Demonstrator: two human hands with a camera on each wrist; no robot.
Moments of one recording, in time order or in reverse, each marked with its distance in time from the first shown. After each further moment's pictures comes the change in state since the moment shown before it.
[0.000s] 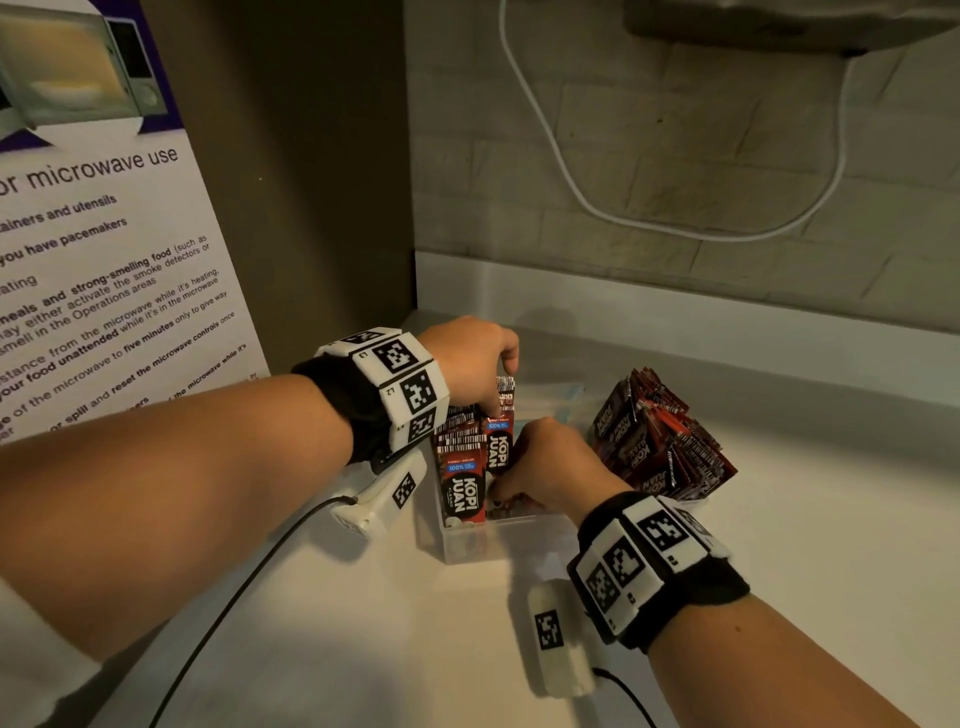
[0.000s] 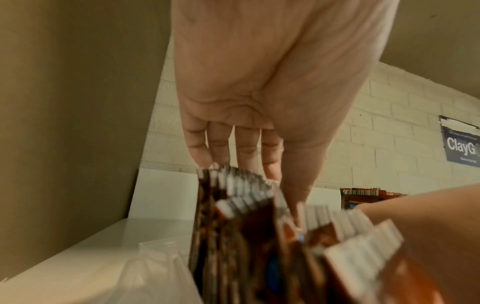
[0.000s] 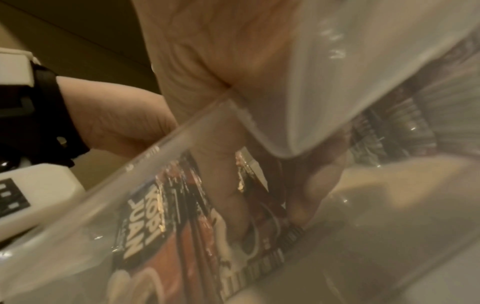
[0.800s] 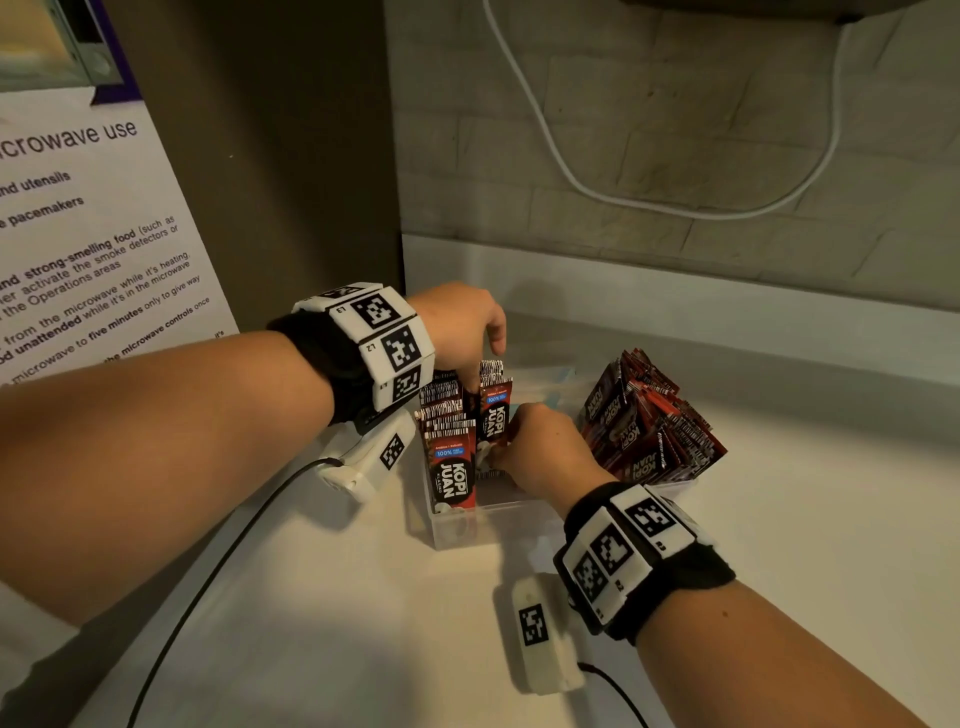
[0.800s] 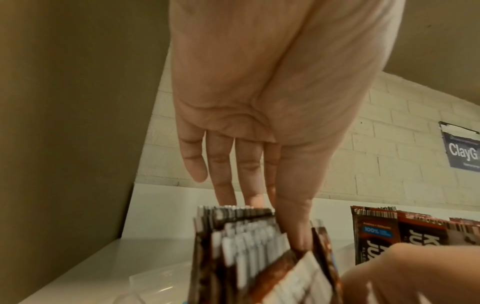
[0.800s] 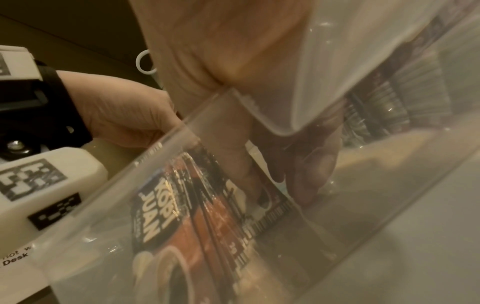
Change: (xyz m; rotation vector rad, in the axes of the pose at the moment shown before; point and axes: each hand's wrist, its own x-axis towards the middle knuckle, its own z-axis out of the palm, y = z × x) left_hand 0.008 0.004 -0.017 0.086 -0.096 -0.002; right_hand 0.006 0.010 0.008 -0.099 0.157 -0.091
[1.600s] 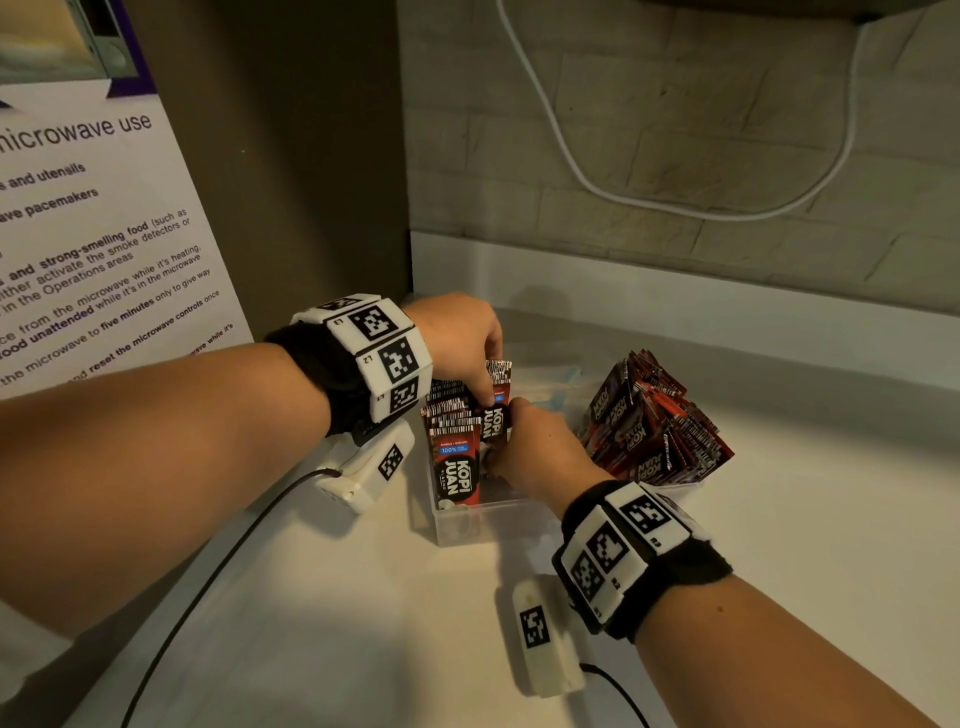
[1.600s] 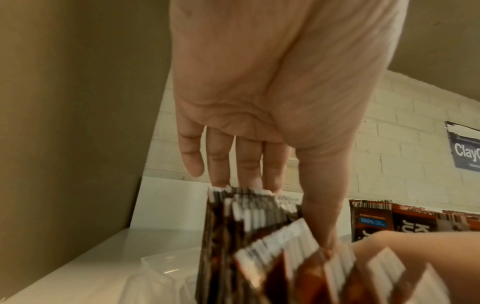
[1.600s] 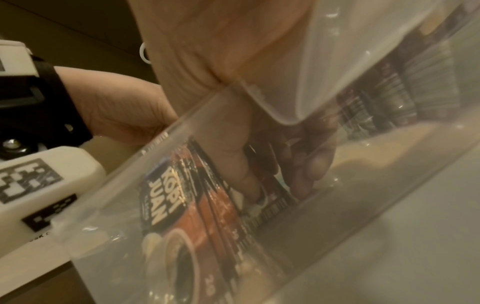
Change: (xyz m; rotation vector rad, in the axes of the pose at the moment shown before) left_hand -0.001 -0.008 0.011 0.017 0.003 0.002; right_hand -0.007 -0.009 -0.002 -0.013 -0.045 -0.079
